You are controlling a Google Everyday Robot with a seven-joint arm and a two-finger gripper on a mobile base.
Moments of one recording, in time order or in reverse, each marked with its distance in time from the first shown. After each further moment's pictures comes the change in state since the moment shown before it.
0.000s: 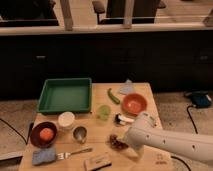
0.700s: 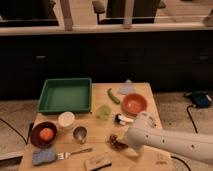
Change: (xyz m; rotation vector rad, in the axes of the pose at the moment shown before) arm 0.000 0.000 0.002 -0.006 0.001 -0.048
